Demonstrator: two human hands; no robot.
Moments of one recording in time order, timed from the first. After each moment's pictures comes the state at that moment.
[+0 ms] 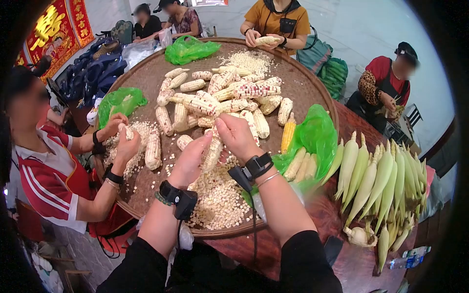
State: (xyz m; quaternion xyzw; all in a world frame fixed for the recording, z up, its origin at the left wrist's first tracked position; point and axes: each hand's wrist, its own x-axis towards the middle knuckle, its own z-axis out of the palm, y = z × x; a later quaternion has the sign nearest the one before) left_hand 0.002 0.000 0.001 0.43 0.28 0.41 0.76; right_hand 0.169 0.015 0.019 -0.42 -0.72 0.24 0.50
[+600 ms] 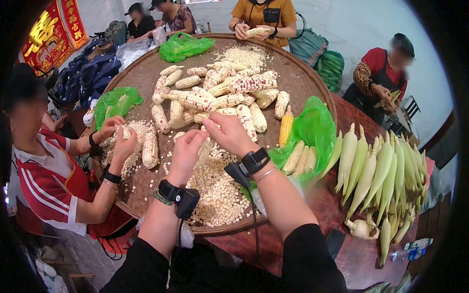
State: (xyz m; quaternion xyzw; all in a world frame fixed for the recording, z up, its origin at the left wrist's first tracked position) left_hand 0.004 -0.003 -0.001 0.56 0.40 0.50 0.53; right_hand 0.162 0.017 0.019 -0.43 -0.75 0.21 0.46
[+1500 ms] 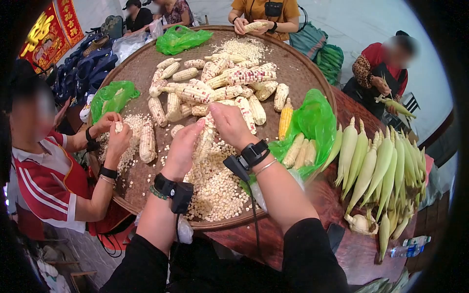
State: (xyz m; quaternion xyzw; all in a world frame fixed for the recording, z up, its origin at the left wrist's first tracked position) left_hand 0.002 0.001 0.000 0.47 0.37 0.45 0.66; right_hand 0.163 0.020 0.011 -0.41 -0.71 0.23 0.52
